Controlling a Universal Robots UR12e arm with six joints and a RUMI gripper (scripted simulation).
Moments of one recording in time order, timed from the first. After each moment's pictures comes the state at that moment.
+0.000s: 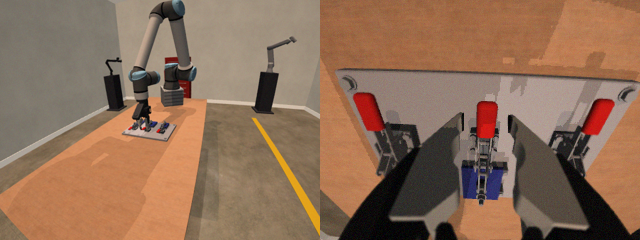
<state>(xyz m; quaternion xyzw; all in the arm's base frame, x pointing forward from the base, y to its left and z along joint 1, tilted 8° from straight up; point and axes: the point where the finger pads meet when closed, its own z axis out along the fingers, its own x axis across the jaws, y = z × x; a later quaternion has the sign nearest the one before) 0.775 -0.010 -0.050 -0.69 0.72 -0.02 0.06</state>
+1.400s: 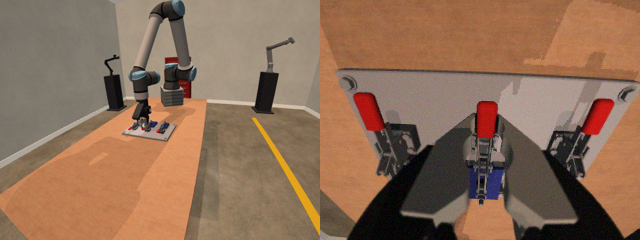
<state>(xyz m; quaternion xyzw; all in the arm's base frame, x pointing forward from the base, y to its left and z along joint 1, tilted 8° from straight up) 0.775 -0.010 -0.050 -0.69 0.72 -0.02 0.06</state>
